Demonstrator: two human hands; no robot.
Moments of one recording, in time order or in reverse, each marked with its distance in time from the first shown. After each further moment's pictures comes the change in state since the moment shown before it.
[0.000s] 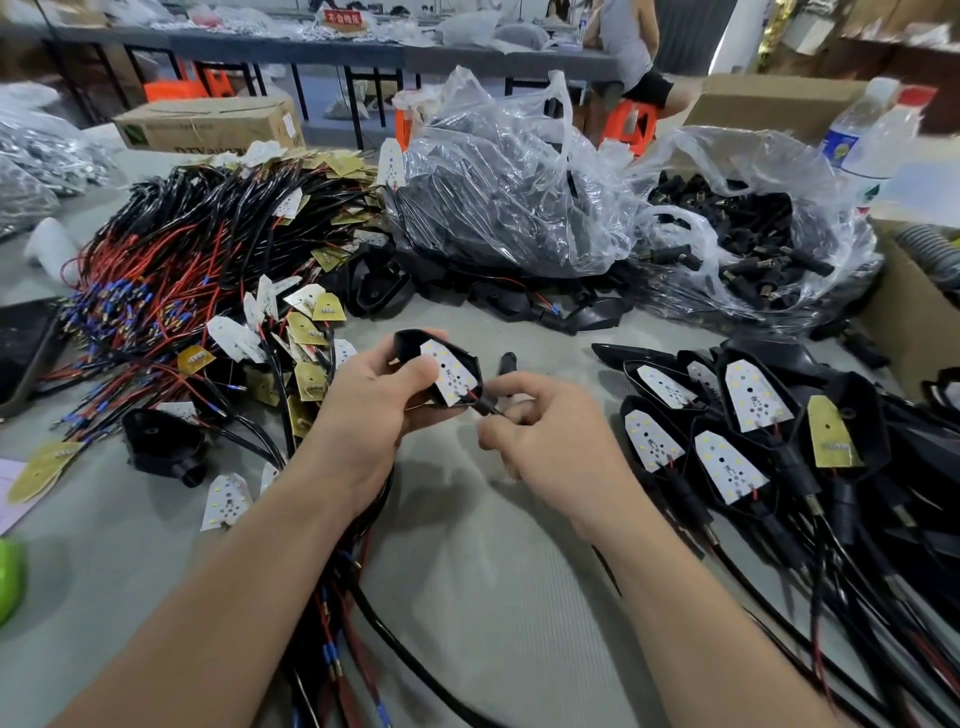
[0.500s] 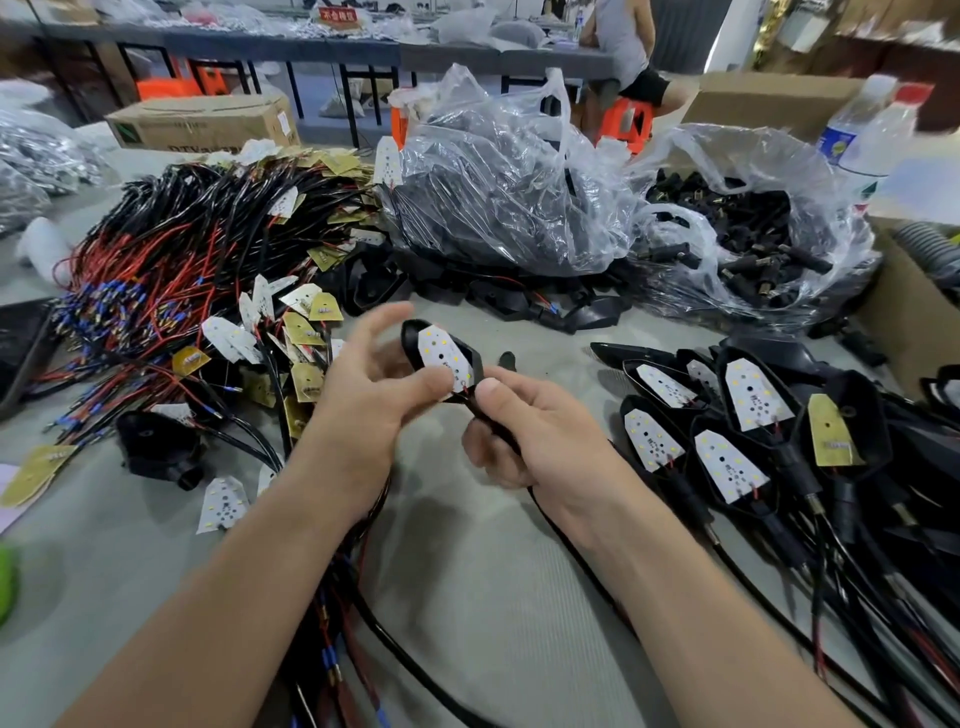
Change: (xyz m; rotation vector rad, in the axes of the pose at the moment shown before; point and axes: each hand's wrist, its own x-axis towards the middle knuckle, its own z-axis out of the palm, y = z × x) left_hand 0.001 -0.003 -0.007 0.015 -0.008 0.117; right_hand -0.006 -0.014 0.001 0.486 -0.315 0.022
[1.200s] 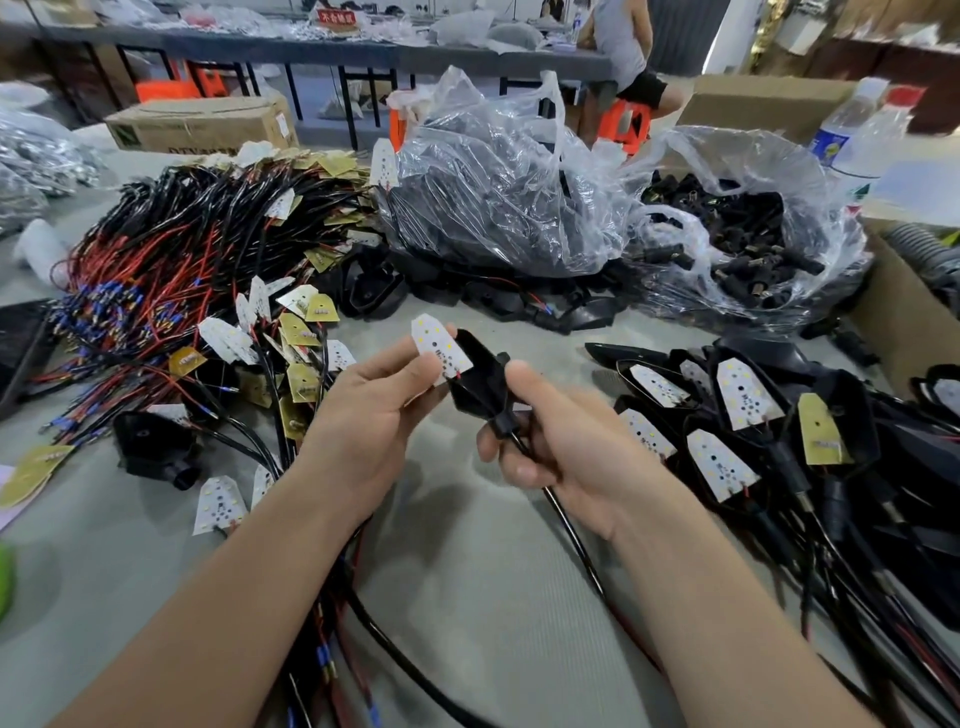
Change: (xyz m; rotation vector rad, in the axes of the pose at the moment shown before) left_hand -0.003 -0.002 0.008 -0.138 -0.109 -0.089; right_hand -0.005 -0.008 -0.018 0.098 0.095 0.161
